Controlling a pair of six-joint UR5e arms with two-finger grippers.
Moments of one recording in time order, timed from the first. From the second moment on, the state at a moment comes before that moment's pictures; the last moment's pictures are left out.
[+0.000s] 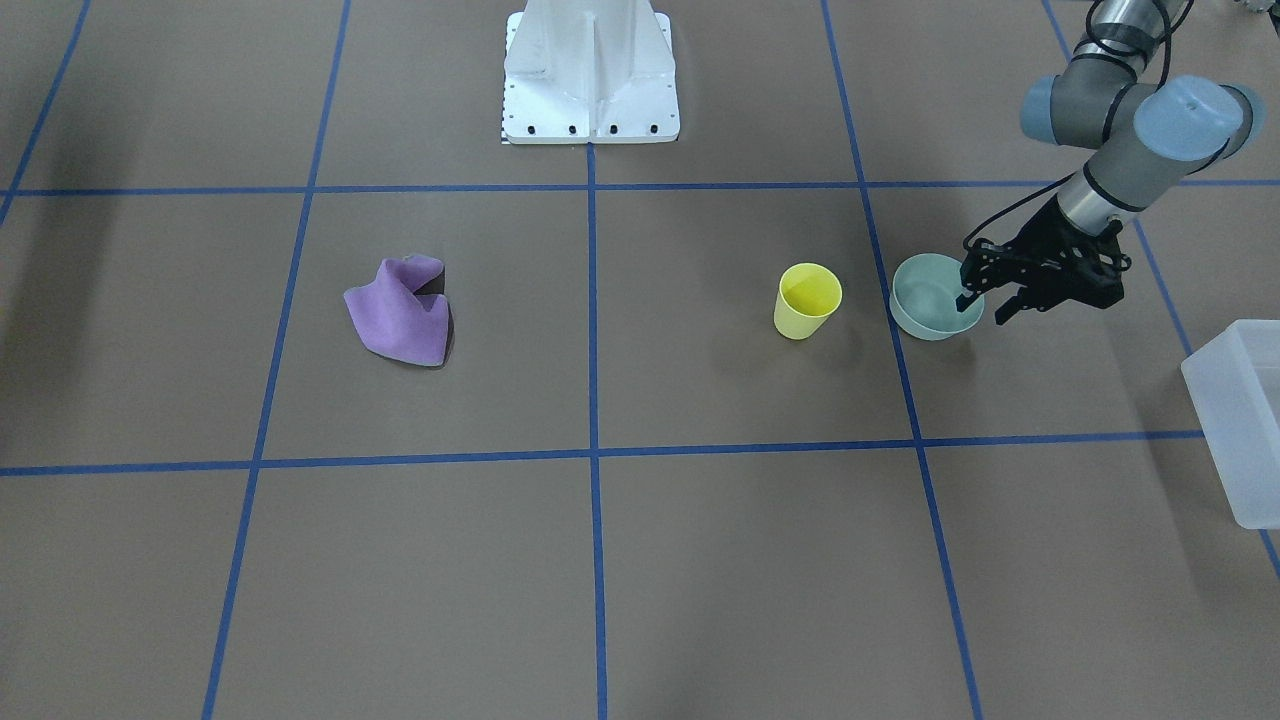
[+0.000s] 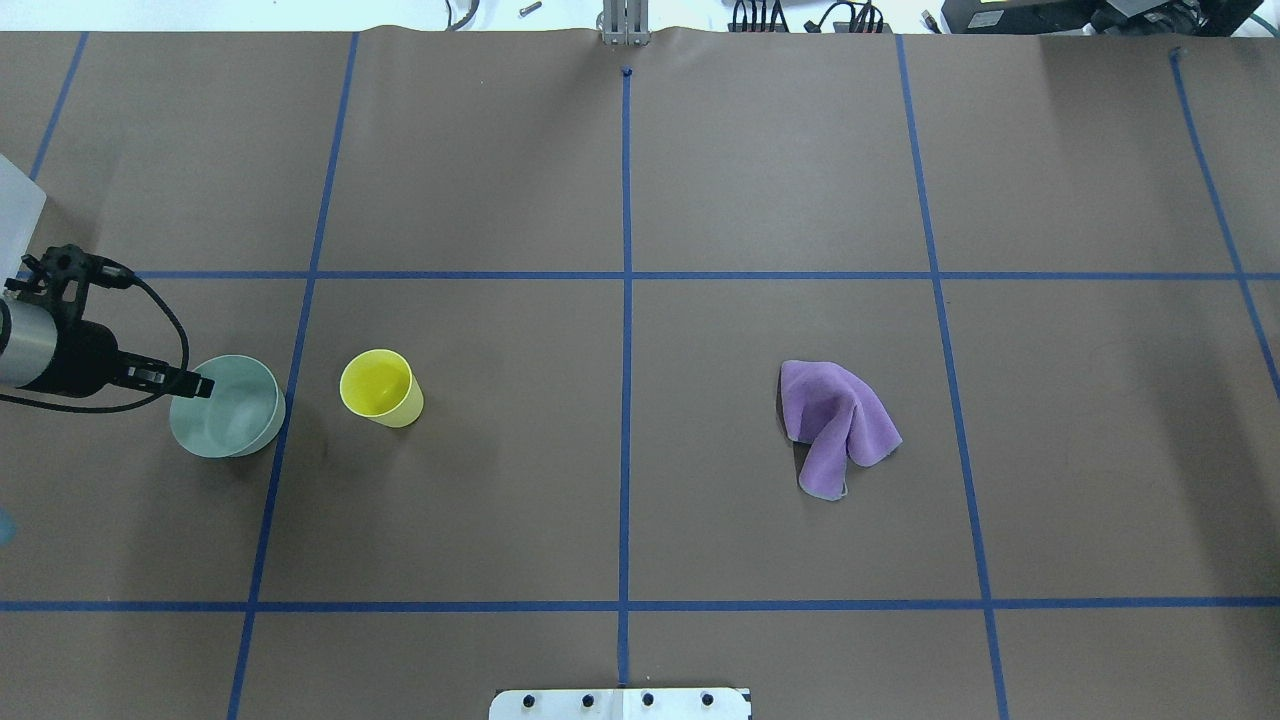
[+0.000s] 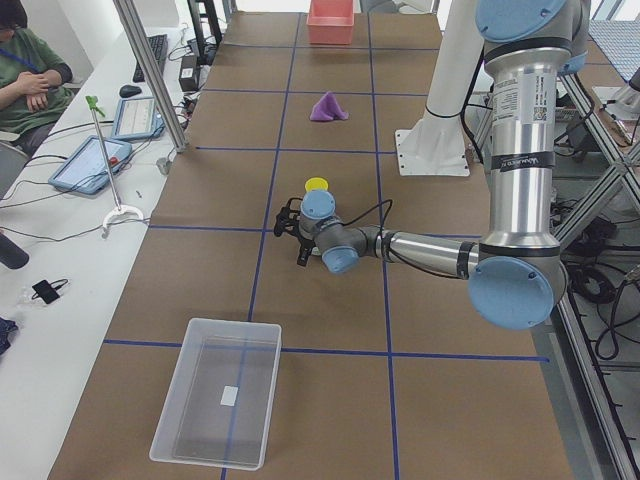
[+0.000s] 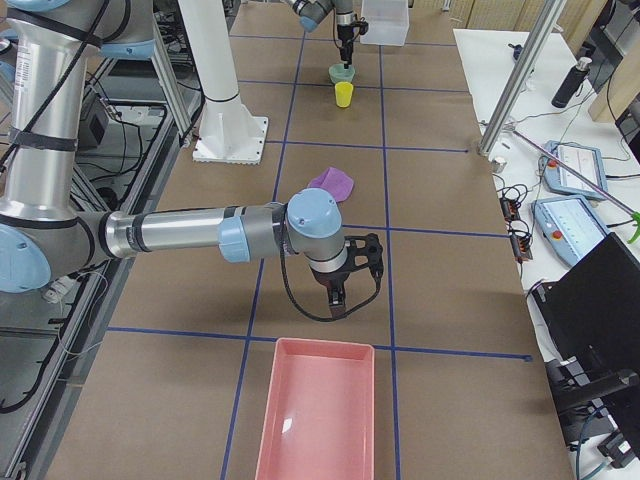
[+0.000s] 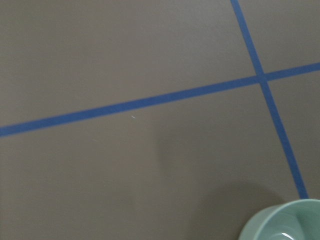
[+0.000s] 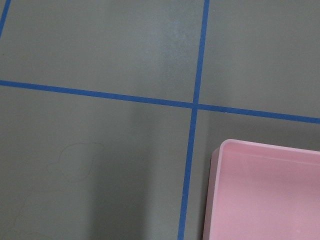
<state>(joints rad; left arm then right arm) -0.83 -1.53 -1.66 -2.44 -2.12 -0.81 1.61 -1.79 1.91 -1.47 2.37 0.01</state>
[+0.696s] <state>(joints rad) -0.88 -1.53 -1.67 -2.47 -2.20 -0.80 1.61 -1.79 1.91 -1.47 2.37 0.01</state>
